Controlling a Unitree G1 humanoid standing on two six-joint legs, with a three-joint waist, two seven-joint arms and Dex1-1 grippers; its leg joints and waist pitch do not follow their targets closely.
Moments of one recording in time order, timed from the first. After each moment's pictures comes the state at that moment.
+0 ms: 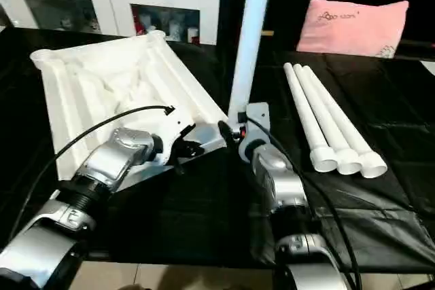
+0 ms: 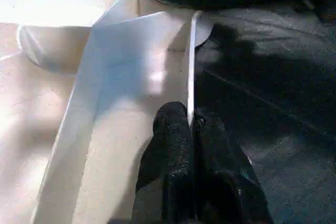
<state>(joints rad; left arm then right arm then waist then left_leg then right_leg) -0.71 0.19 -0.27 0.61 0.07 0.44 -0.84 -0.48 -0.03 -0.07 0.56 0.12 0.21 0.36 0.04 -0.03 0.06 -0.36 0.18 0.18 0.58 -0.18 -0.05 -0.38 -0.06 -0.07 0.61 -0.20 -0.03</state>
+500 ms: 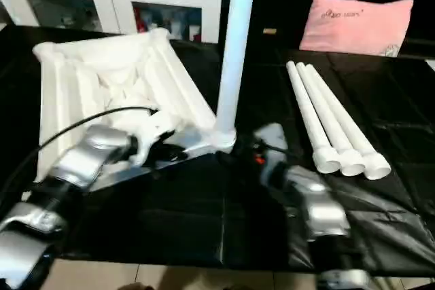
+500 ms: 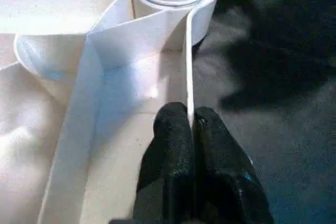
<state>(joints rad) -0.67 0.35 -0.30 0.59 0.05 0.26 -1.10 -0.32 -0.31 -0.01 0.36 0.26 0.18 0.93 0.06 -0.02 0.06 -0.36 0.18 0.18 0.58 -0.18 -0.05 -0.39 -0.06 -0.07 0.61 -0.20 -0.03</state>
